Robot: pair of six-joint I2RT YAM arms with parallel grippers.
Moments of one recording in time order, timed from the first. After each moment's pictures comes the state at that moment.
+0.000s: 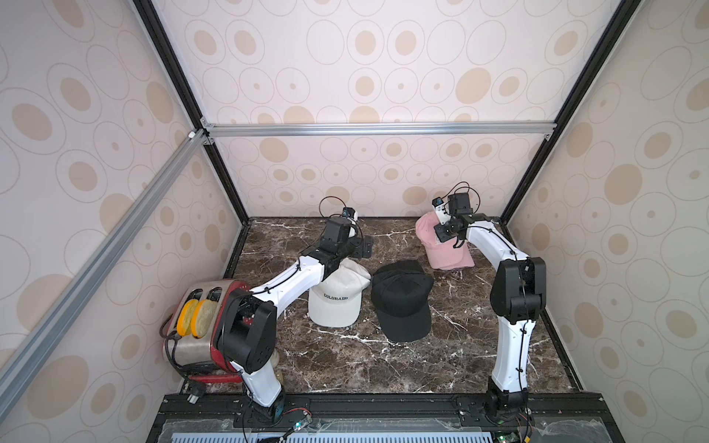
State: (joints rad) left arm -0.48 1.72 1.31 -0.14 -0.02 -0.23; right arm 0.23 2.13 1.86 -0.58 0.07 -0.36
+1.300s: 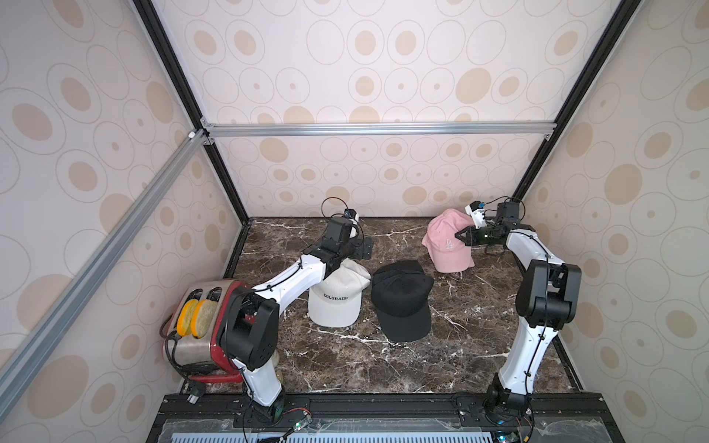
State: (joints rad) left arm -0.48 1.74 1.33 -0.18 -0.02 -0.22; right arm -0.08 2.06 1.69 -0.51 -0.68 -0.24
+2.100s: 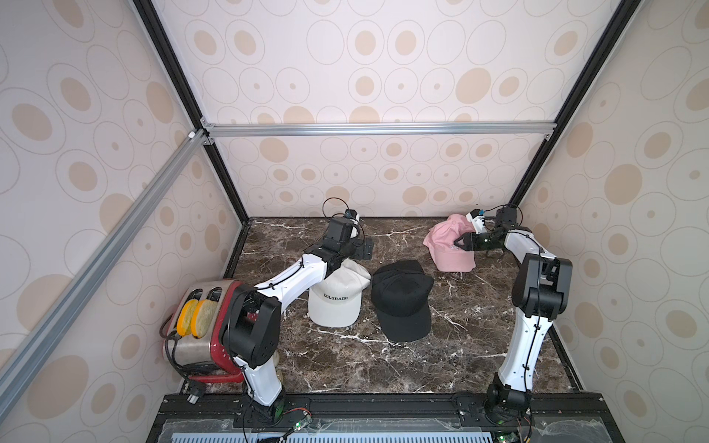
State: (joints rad) left arm -0.48 1.76 1.35 -0.18 -0.02 -0.22; right arm -0.11 2.19 1.76 -0.57 -0.63 -0.25
